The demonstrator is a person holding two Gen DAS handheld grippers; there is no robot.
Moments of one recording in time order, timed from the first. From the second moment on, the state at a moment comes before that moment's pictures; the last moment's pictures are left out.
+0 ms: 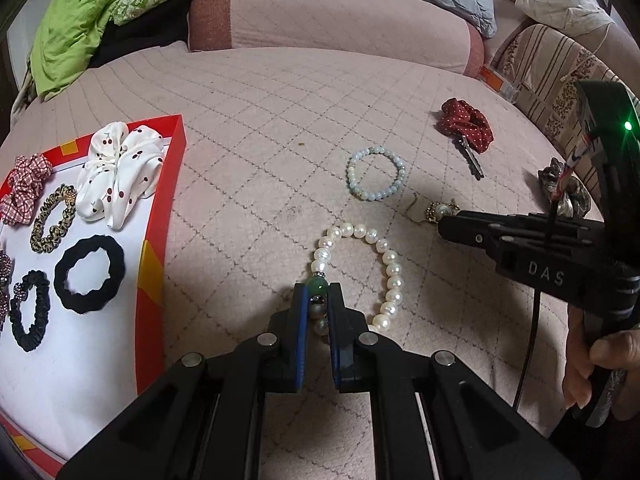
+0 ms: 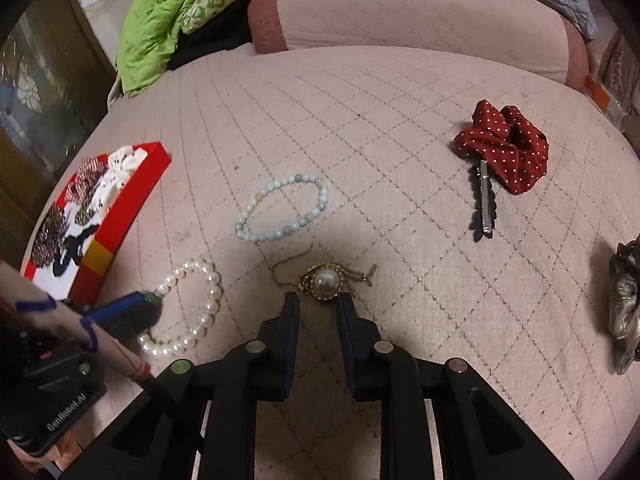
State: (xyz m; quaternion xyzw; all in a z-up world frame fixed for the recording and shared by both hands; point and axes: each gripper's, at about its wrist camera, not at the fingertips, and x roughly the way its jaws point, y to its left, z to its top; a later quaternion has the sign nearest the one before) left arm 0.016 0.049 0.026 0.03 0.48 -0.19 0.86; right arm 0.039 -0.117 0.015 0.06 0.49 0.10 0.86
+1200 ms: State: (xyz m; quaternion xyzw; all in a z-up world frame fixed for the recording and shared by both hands) left arm 0.011 0.056 0.056 0.02 0.43 -0.20 0.88; right arm 0.028 -0.110 0.054 0.08 0.41 0.10 0.90
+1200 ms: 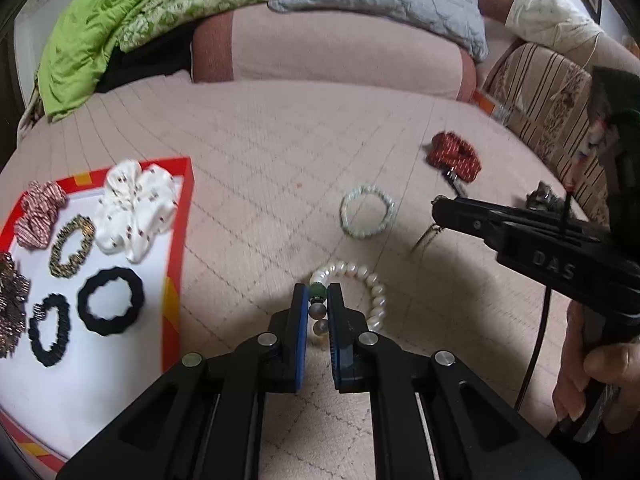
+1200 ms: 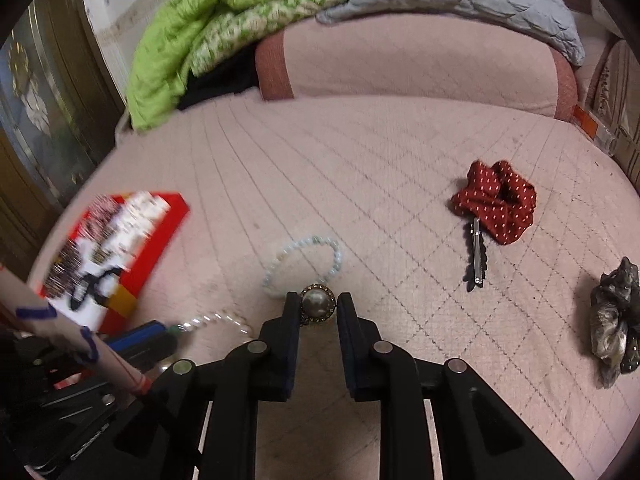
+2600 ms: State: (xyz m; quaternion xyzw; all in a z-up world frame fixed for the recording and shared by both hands) left arm -0.013 0.068 0.052 0.07 0.49 -0.28 0.82; right arm -0.022 -0.076 0.115 0.14 0.35 0.13 0.92
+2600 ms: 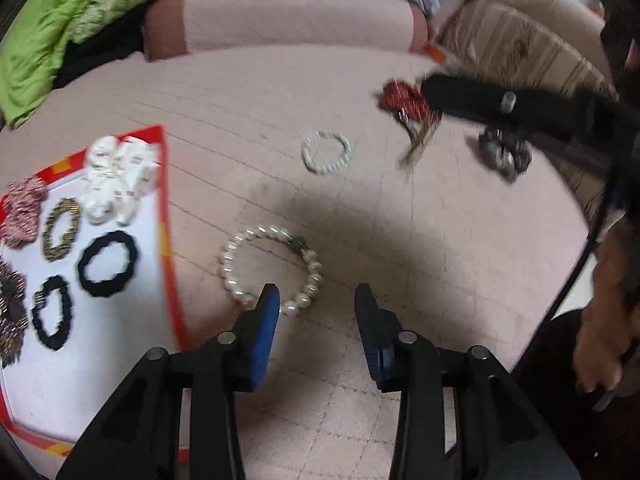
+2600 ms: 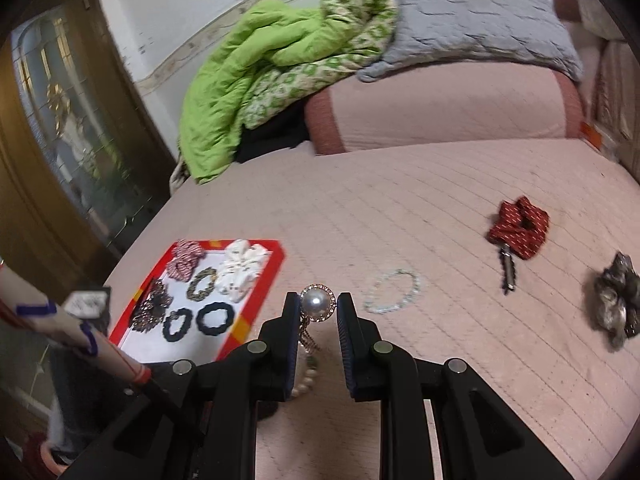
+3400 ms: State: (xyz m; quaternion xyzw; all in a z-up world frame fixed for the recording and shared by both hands) left arm -0.006 0.095 0.087 0.01 0.42 -0.24 0.88; right arm -0.024 -0.088 0.111 0.16 0.35 0.15 0.91
